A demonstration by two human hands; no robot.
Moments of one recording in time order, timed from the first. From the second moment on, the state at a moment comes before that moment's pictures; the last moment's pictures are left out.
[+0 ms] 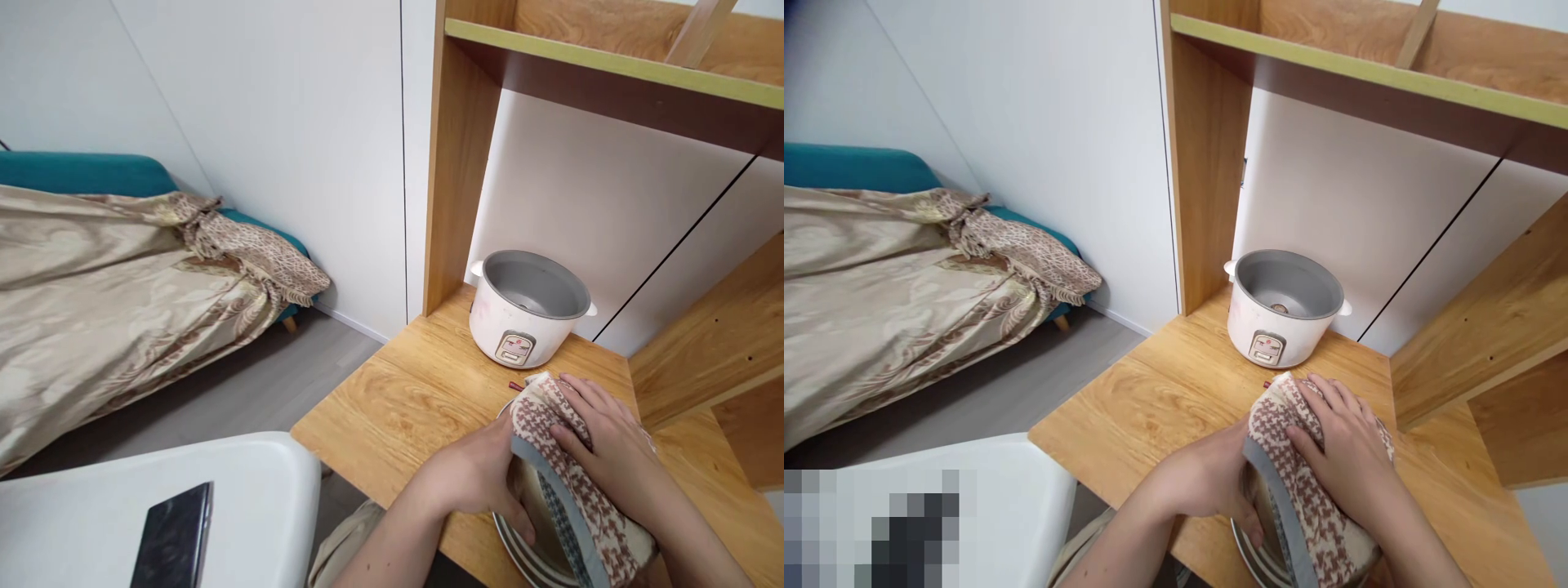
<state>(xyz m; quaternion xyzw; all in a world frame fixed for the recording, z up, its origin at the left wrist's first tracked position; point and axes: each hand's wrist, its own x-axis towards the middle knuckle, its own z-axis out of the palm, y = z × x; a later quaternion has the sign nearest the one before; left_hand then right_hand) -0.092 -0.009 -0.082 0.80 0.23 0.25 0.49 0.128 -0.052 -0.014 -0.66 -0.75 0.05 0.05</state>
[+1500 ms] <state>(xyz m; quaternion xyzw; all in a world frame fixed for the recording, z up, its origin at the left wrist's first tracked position) -0.092 -0.009 -0.082 0.79 0.23 0.26 0.51 0.128 -0.054 -0.013 -0.65 -0.75 0.05 0.05</state>
